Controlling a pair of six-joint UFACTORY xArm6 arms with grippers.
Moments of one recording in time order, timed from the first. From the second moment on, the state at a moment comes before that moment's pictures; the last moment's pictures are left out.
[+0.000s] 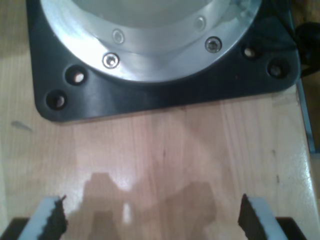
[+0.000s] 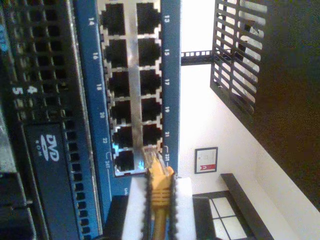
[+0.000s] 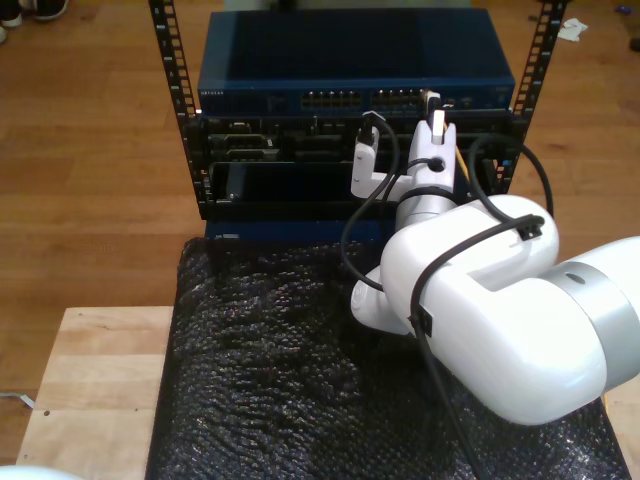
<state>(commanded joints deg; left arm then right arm) 86.1 -27.0 -6.1 -2.4 57.6 -173.5 24.4 46.6 -73.6 35.1 -77.4 -104.2</state>
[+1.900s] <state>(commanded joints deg) 86.1 -27.0 -6.1 -2.4 57.6 -173.5 28.8 38.0 -63.9 34.3 -75.4 -103.7</state>
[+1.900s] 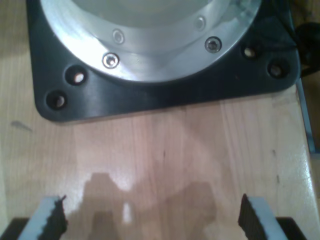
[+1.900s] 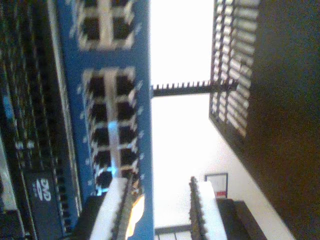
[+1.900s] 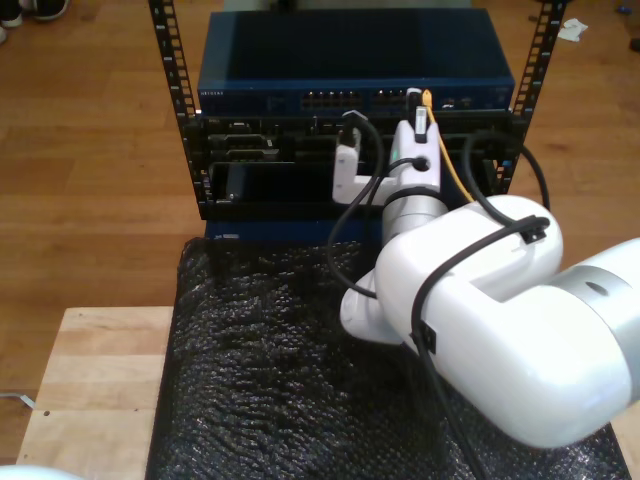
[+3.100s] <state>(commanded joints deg) 86.1 -27.0 -6.1 -2.4 57.6 -173.5 11.1 -5.4 -38.8 23.8 -22.7 -111.6</state>
